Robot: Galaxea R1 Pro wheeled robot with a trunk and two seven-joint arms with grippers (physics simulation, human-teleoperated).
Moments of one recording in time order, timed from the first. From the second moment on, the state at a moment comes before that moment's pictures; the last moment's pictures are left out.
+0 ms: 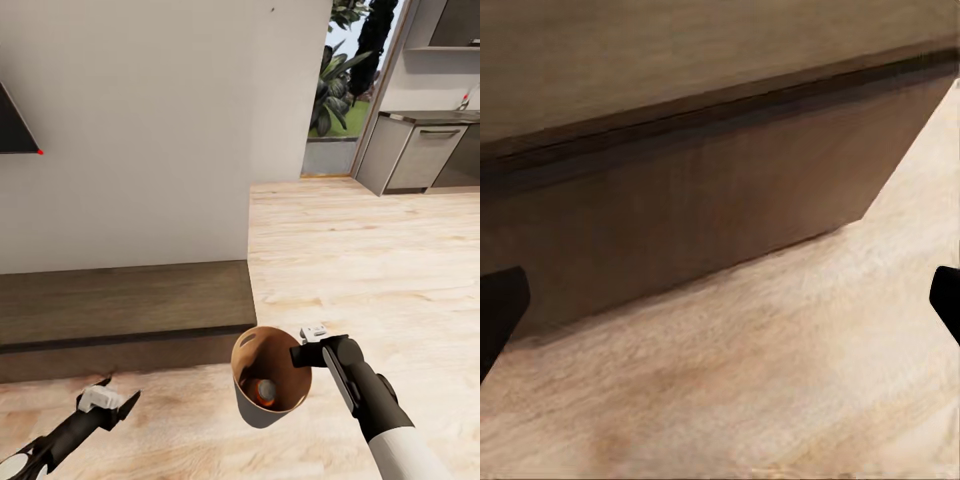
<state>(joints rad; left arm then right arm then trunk) -0.03 0.22 0.23 -1.34 0.01 0.08 -0.56 -0.56 -0.03 0.12 -1.14 0.03 0.95 0.26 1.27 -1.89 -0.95</state>
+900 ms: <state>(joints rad) 0.00 0.21 0.24 -1.13 0.03 -0.11 -0.50 -0.34 -0.05 0.05 -1.14 0.04 0.78 0.28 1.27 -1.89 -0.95</state>
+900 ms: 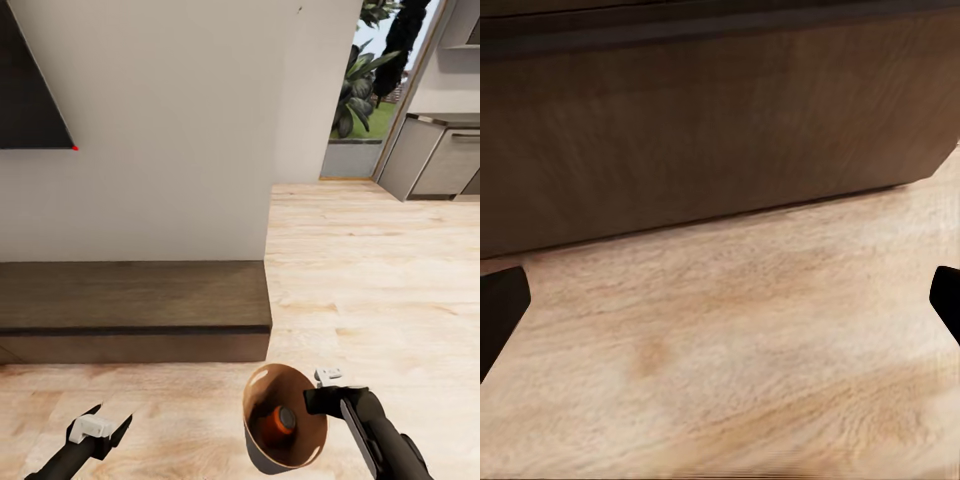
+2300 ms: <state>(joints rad) 0.00 0.19 0.24 -1.14 0.02 -0.10 -0.50 -0.32 -0.04 0.07 -1.14 0.03 0.75 0.28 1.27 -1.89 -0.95</state>
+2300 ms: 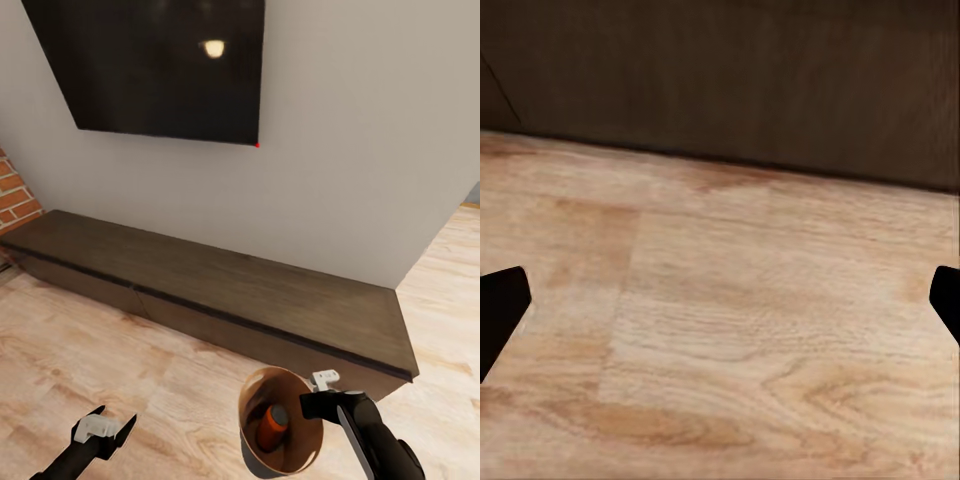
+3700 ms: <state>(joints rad) 0.00 0.19 0.24 -1.14 0.02 -0.10 -0.50 -0.31 -0.04 0.07 -1.13 0.03 0.75 0.28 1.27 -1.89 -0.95</state>
